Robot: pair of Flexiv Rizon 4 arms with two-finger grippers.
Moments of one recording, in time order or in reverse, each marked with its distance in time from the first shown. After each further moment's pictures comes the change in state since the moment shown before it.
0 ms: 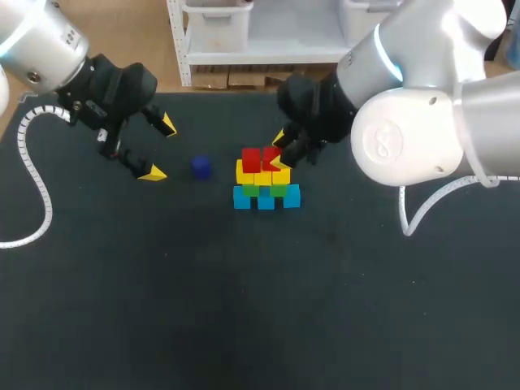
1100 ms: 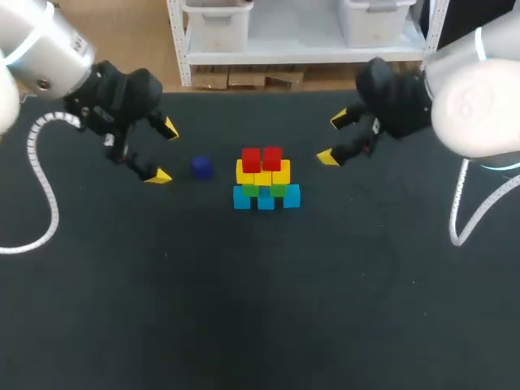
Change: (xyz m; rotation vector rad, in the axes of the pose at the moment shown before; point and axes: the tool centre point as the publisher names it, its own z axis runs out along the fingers) left arm 0.005 0.010 0.018 -0.025 0.014 -0.043; right arm 0.058 -0.020 -0.064 0.043 -0.171 0.260
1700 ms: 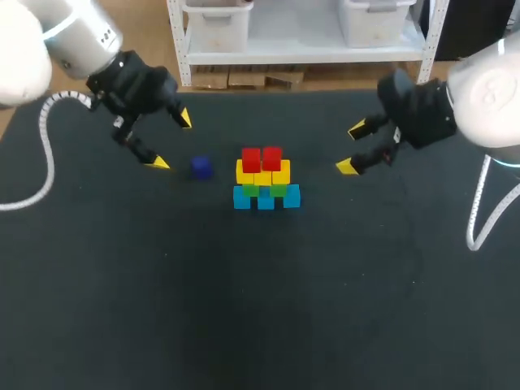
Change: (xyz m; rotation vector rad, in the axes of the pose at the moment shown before) left arm 0.018 0.051 0.018 0.092 0.094 0.368; right arm 0.031 -0.002 -0.012 -0.025 0.001 0.040
